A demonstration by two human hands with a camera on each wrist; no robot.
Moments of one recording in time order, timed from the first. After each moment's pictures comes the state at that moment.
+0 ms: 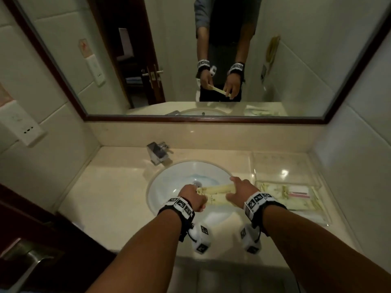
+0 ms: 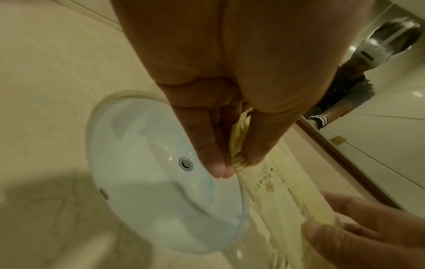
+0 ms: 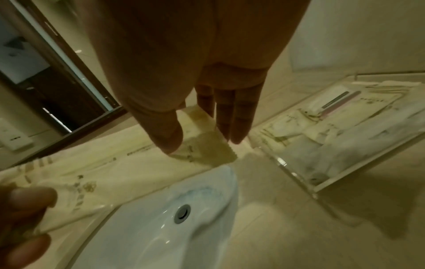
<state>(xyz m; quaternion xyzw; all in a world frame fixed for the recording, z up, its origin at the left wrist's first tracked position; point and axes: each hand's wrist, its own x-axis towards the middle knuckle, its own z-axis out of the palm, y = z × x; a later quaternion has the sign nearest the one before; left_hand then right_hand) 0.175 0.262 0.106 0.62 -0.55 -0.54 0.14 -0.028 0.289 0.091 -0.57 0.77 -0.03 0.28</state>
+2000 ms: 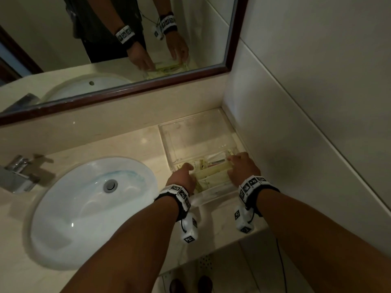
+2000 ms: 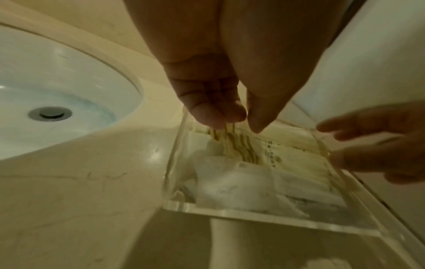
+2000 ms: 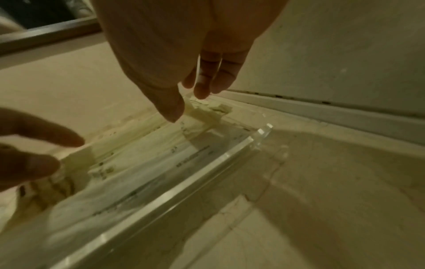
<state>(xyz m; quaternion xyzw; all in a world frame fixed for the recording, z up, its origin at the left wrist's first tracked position) -0.114 0.243 0.000 0.50 -0.79 -0.35 -0.09 -0.295 0.361 0.000 -0.38 0.90 -0.05 0.21</state>
